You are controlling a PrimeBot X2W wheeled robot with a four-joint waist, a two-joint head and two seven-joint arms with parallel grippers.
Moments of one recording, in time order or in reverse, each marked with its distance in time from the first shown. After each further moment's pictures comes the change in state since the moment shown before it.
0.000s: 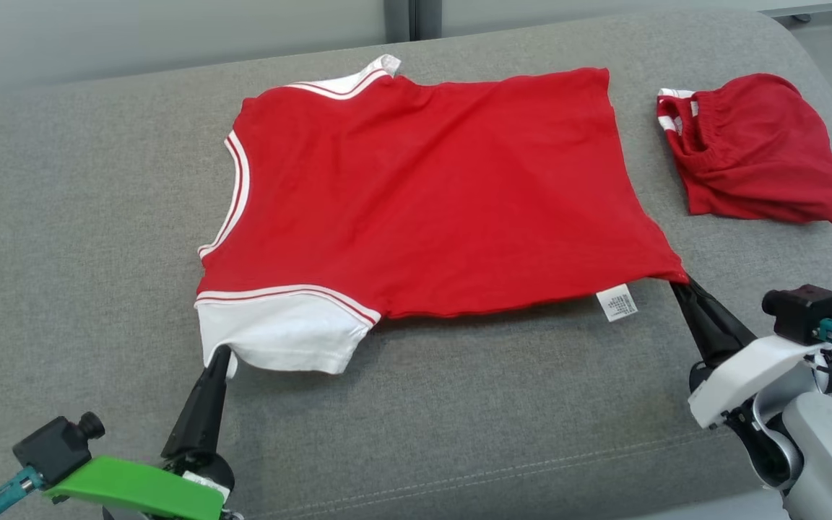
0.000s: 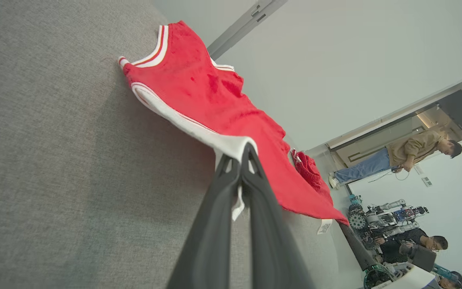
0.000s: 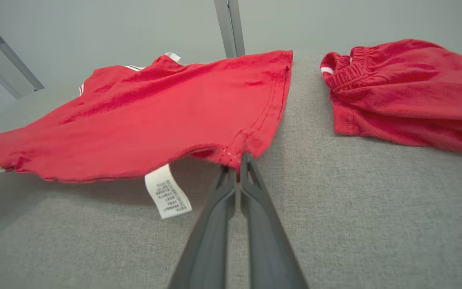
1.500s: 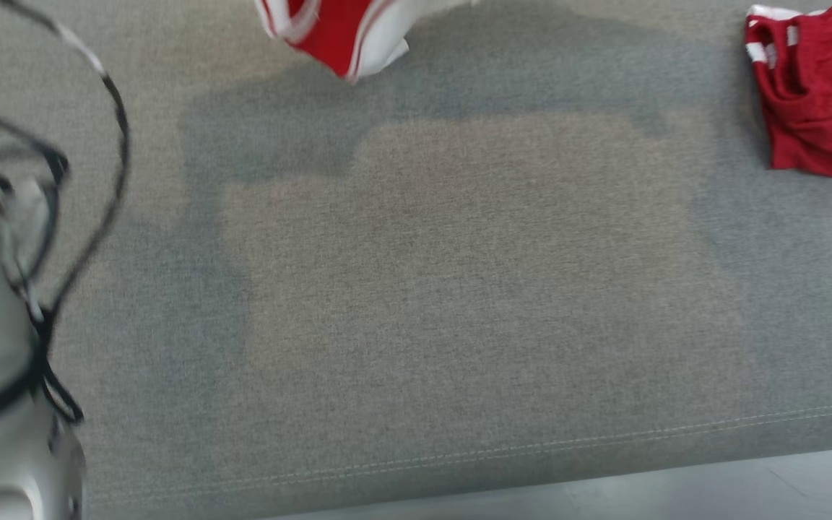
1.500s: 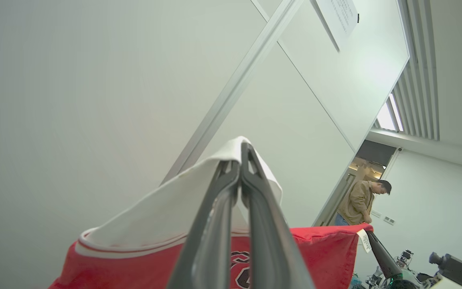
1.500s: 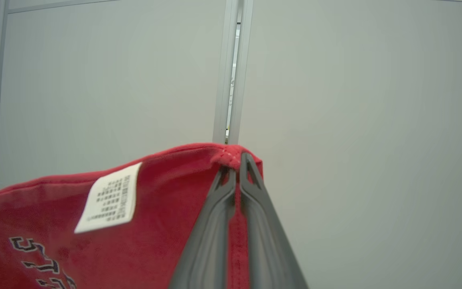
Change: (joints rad) left arm -1.009 -0.003 0.131 -0.141 0.007 0.213 0.181; right arm -0.904 -0.138 -0.197 -0.282 -0.073 -0.075 0.274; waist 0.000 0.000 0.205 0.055
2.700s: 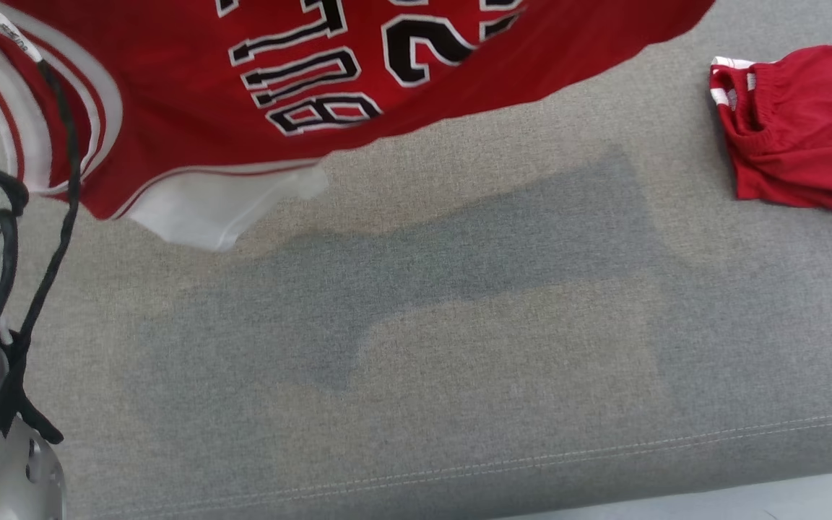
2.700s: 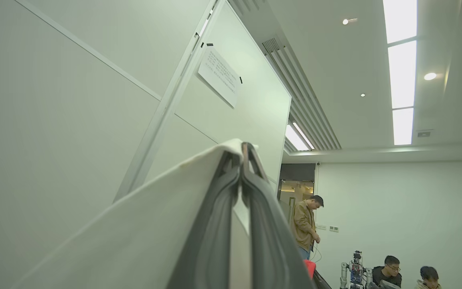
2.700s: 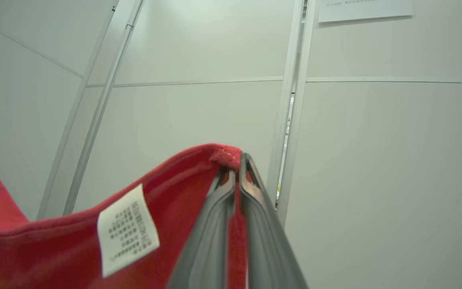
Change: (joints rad) left arm -0.027 0.045 0.015 -0.082 -0.042 -0.219 -0.132; right arm 0.161 0.052 0.072 -0.093 -0.009 0.073 -0.283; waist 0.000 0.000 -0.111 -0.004
